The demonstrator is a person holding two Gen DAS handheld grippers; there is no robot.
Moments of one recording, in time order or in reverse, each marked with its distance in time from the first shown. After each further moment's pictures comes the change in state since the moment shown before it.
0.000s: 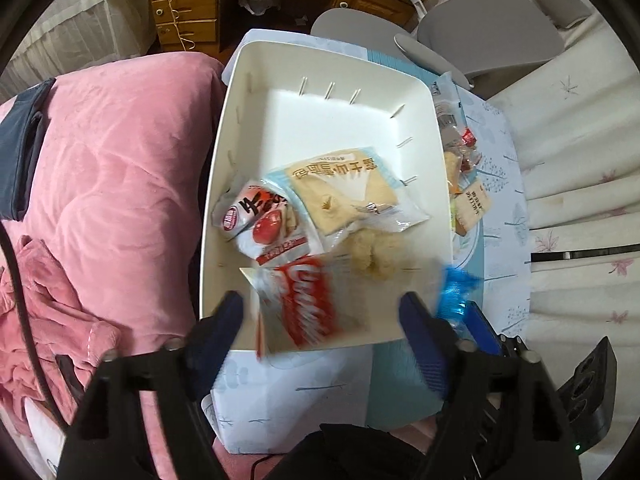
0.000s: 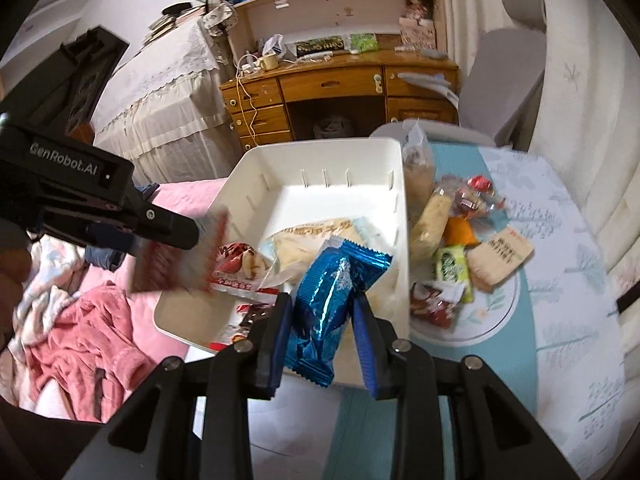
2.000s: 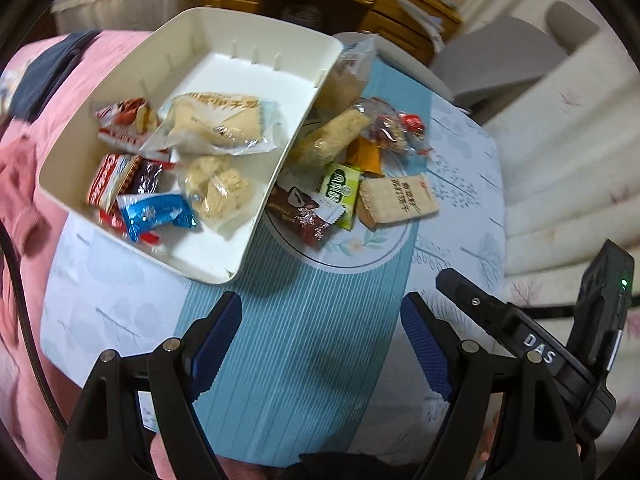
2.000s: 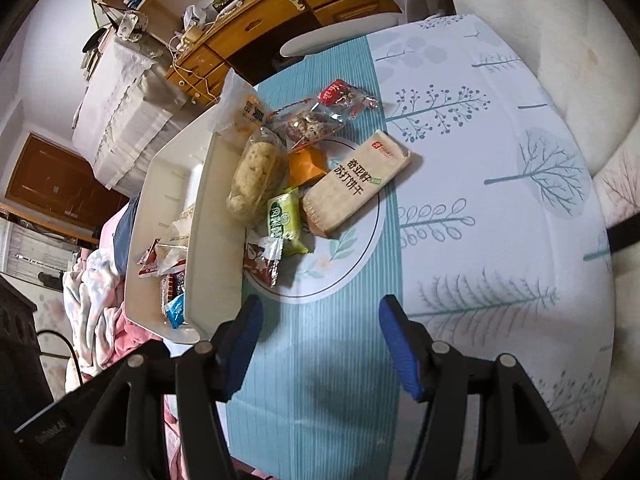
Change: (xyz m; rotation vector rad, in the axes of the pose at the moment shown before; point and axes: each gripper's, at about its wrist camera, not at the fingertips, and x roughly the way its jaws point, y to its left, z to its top) left arm 0.080 -0.210 -0.080 -0.316 -0.208 0.062; right arm 0.015 -0.263 0.024 0.286 0.341 0.212
